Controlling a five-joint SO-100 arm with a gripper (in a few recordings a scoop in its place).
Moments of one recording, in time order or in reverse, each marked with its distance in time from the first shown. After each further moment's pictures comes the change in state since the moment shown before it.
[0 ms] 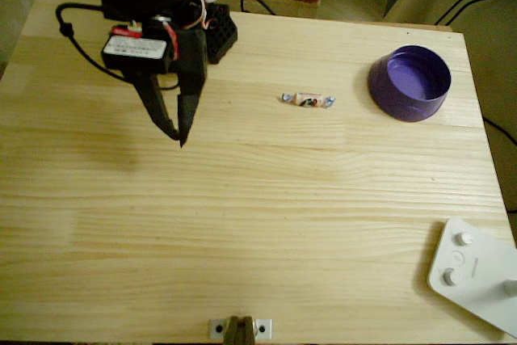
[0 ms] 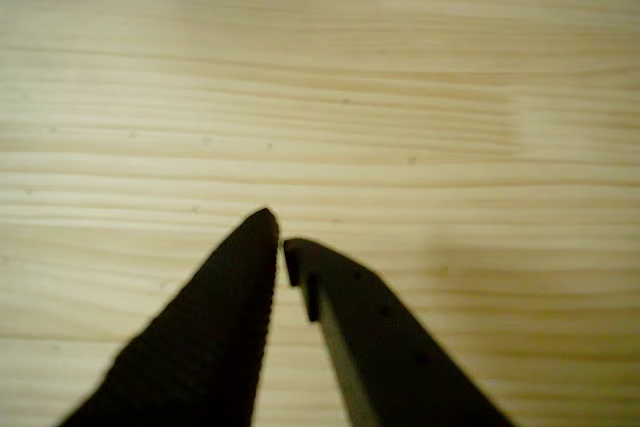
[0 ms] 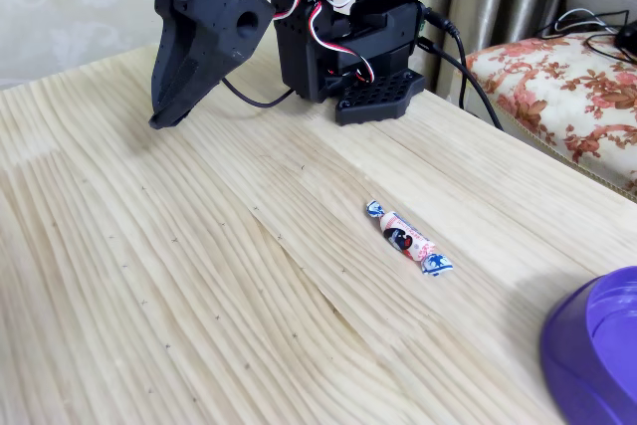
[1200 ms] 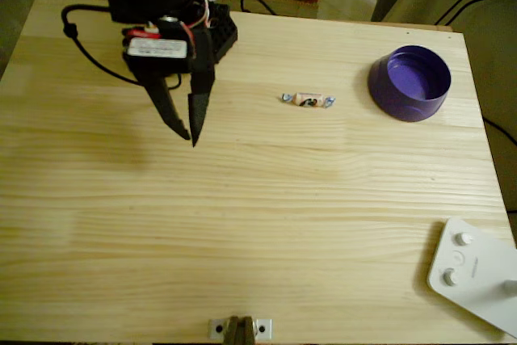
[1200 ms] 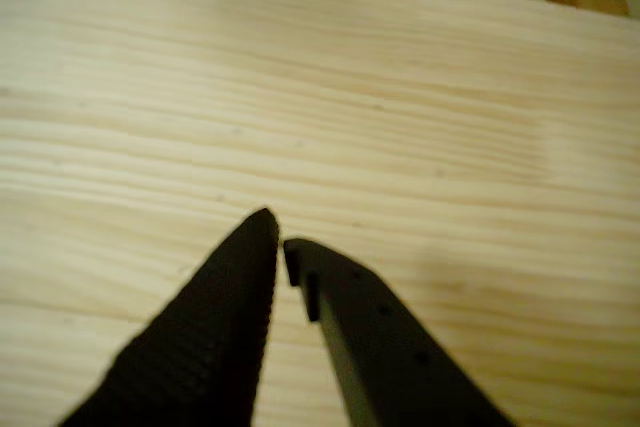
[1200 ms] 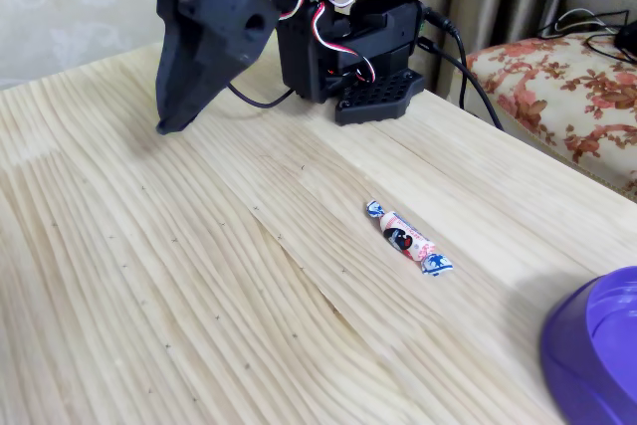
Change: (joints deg) arm -5.2 0.1 0.0 0.0 -3.9
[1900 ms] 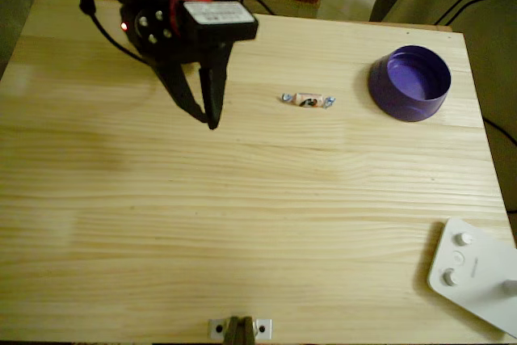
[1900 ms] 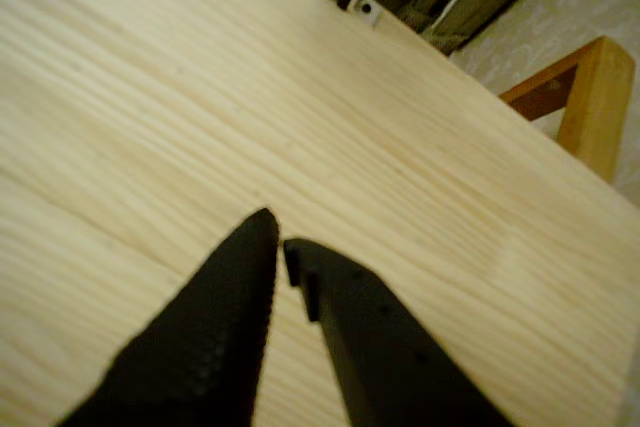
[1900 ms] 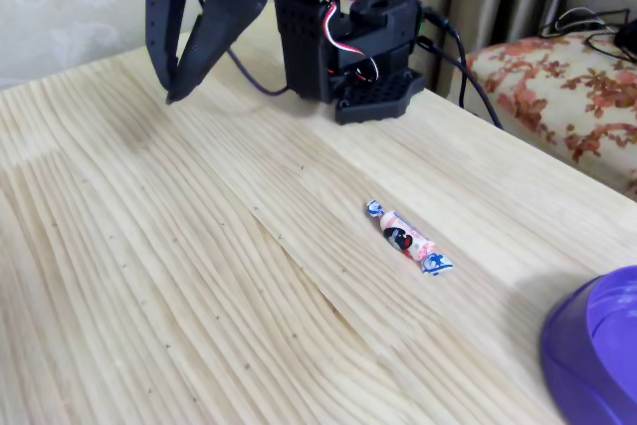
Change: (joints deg) arm -7.6 -34.6 -28.0 2.0 -19.4
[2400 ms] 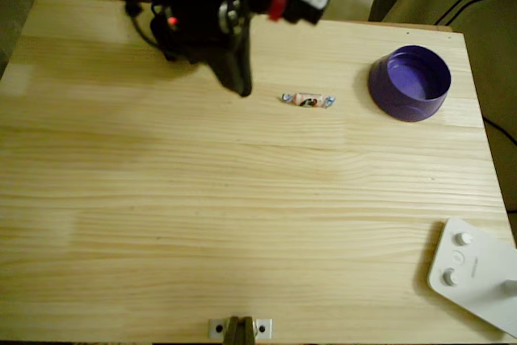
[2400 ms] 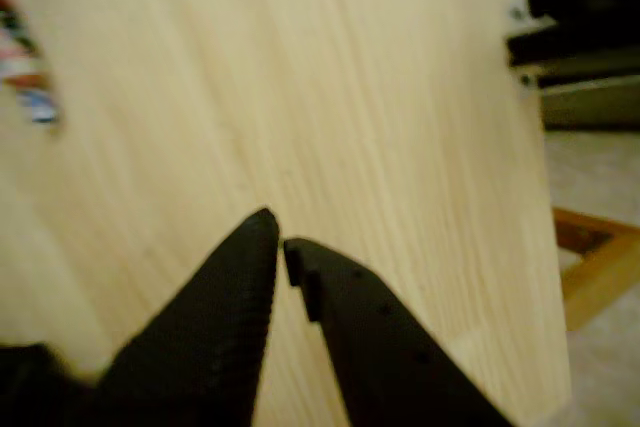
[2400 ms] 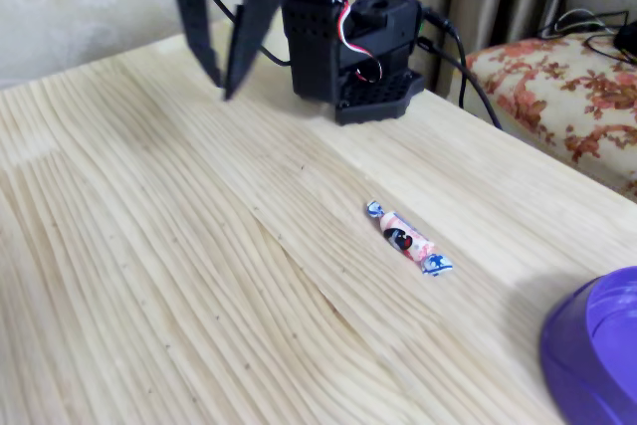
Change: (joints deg) arm -17.3 -18.5 -17.5 16.7 -21.1
